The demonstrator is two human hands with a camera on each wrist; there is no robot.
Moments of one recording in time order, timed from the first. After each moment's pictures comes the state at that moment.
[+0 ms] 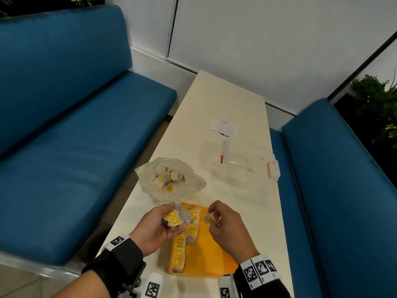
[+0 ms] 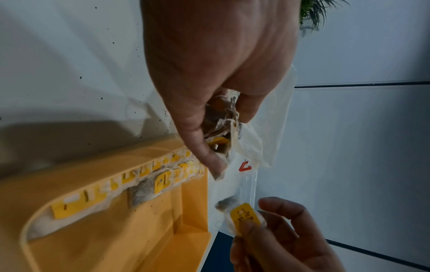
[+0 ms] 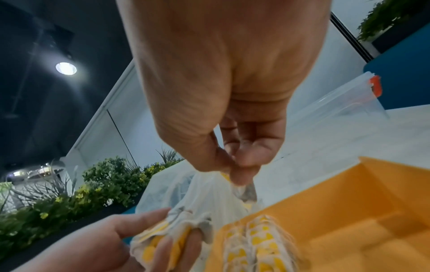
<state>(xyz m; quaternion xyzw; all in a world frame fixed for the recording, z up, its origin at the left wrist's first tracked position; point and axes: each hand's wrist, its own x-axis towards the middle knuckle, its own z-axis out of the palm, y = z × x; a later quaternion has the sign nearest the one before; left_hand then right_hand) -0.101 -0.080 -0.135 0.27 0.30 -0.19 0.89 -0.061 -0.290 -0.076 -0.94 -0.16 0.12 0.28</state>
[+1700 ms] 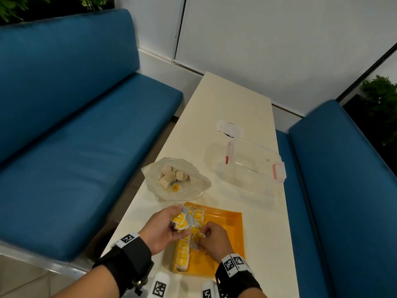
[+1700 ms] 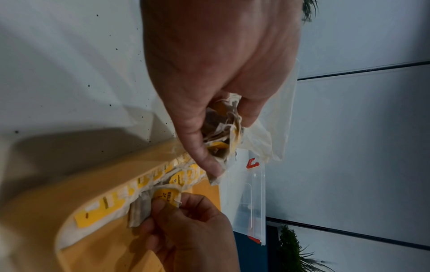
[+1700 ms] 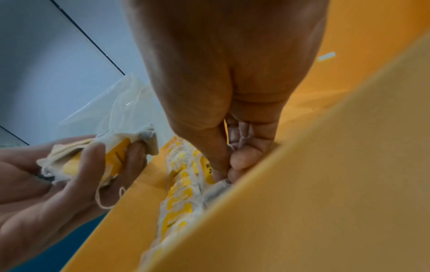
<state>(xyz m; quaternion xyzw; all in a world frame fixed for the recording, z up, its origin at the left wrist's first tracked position) -0.105 -0.085 -0.134 0.34 0.31 -0.18 0.87 -0.059 -0.277 -0.182 -0.90 0.01 0.26 0.35</state>
